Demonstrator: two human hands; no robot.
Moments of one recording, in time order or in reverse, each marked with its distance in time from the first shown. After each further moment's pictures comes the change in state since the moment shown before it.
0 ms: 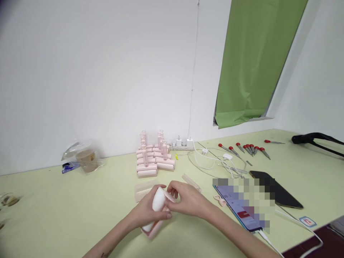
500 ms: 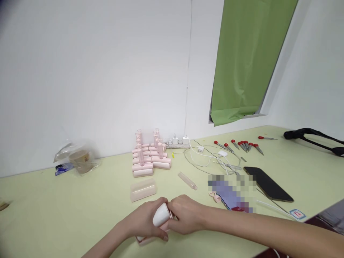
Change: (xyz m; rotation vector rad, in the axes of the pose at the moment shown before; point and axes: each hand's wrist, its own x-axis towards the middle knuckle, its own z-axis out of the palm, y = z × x) left_hand -0.003 -0.012 0.005 0.453 -0.190 0.099; right_hand -0.014 0.002 0.009 -0.380 -0.287 -0.236
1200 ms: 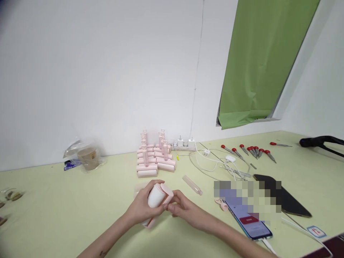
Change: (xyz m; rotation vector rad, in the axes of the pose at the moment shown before) left_hand 0.006 0.014 -0.019 -0.262 0.367 -0.013; right_hand 0.000 0.013 0.010 1.181 0.130 0.151
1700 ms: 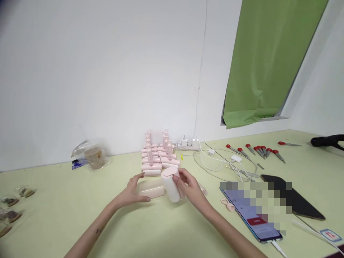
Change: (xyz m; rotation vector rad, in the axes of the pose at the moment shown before) left_hand 0.004 -0.062 -0.057 -0.013 0.107 -0.163; right_hand 0.036 -0.010 -0.003 -0.139 0.531 -0.259
